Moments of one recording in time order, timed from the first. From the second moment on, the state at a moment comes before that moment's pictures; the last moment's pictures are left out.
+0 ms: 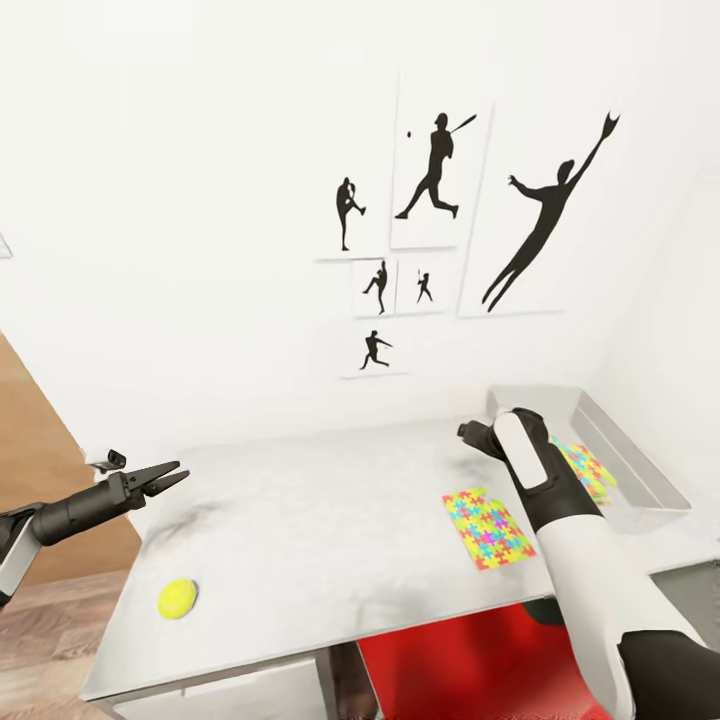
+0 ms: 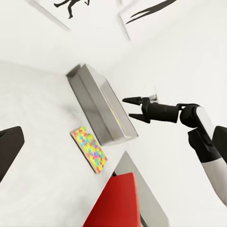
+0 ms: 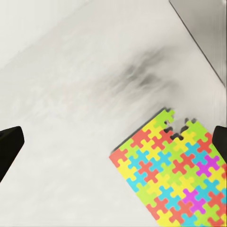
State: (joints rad) left arm -0.65 0.47 0.22 -0.77 0.43 0.75 -1.45; right arm -0.92 -0.02 0.03 -0.96 -0.76 0.78 -0.69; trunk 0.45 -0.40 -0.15
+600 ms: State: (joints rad) left arm -0.65 0.47 0.22 -0.79 0.44 0.75 -1.57; right arm -0.91 -0.04 0.04 -0.85 -0.75 0.71 -0.68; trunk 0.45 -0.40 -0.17
